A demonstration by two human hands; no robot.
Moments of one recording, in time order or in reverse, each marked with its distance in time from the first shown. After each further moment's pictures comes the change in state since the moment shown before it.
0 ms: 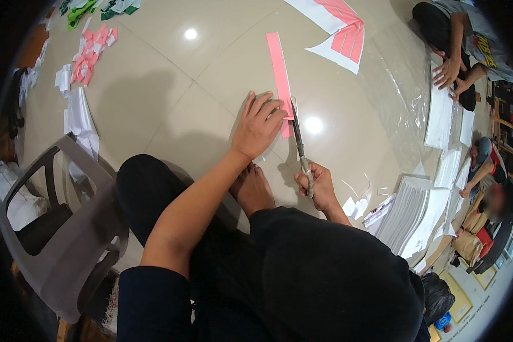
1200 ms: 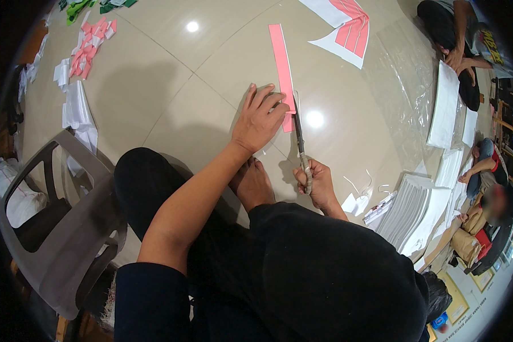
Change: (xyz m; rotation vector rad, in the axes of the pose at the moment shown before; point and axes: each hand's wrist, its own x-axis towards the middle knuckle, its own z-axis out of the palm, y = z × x) left_hand -0.001 0.000 0.000 0.017 -0.060 -0.024; right_hand -0.003 0.004 0.007 0.031 0.008 0.001
